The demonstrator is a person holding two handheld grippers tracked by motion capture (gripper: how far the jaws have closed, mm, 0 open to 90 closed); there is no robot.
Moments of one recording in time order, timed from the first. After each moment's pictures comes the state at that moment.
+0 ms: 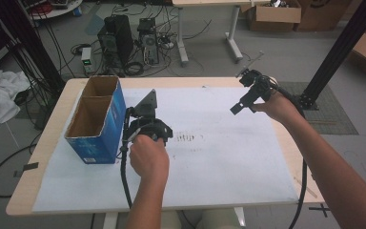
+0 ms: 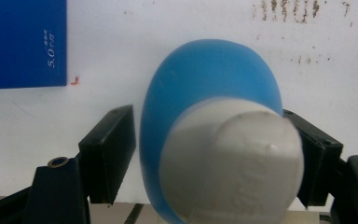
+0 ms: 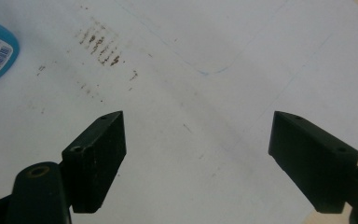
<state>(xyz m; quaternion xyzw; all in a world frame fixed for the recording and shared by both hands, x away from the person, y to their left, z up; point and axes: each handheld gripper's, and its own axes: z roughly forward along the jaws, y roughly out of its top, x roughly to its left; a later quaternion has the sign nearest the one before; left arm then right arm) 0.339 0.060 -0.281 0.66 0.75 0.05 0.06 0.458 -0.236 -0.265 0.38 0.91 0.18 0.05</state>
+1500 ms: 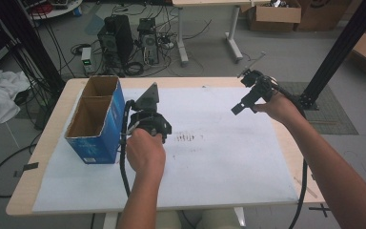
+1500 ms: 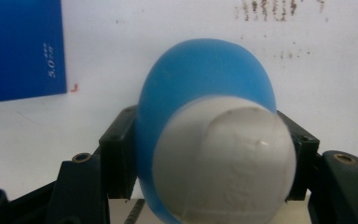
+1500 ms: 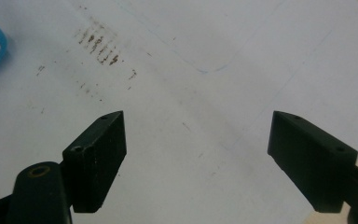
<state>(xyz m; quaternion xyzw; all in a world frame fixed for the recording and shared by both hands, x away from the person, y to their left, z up) 0.341 0.060 -0.252 0.69 0.72 0.04 0.07 0.458 -0.241 -0.266 0.39 0.90 0.19 0.04</state>
